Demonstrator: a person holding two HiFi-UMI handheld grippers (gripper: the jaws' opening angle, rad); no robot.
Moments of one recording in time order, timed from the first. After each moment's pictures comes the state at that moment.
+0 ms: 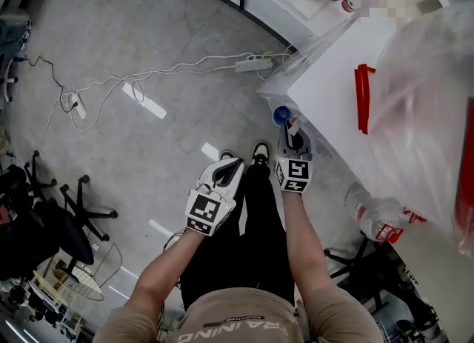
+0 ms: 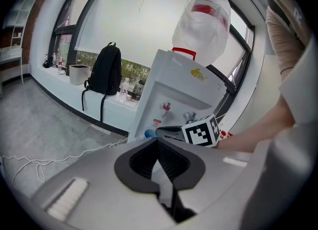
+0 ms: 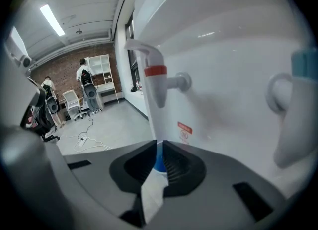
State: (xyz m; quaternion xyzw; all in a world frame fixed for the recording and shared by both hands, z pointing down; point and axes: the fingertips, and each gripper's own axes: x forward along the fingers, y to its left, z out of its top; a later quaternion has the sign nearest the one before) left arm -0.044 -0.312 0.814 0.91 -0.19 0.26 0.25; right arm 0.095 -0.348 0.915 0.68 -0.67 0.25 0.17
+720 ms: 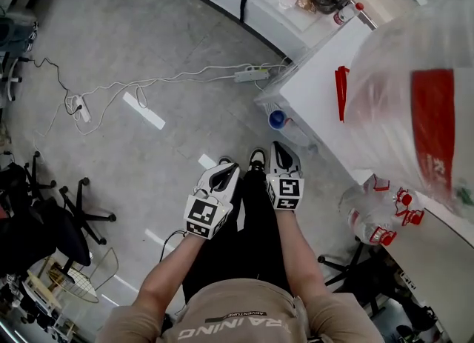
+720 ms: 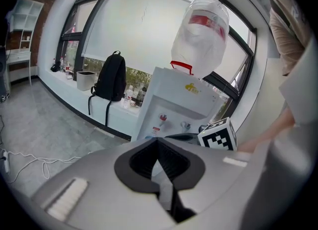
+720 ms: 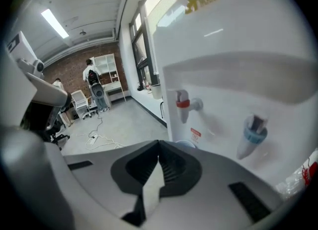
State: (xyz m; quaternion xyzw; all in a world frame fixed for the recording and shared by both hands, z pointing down) left arm -0.057 -0.302 0.775 0.91 -0.23 0.24 0.25; right arm 0.056 -0.309 0.863 0.65 -0.69 0.27 0.18
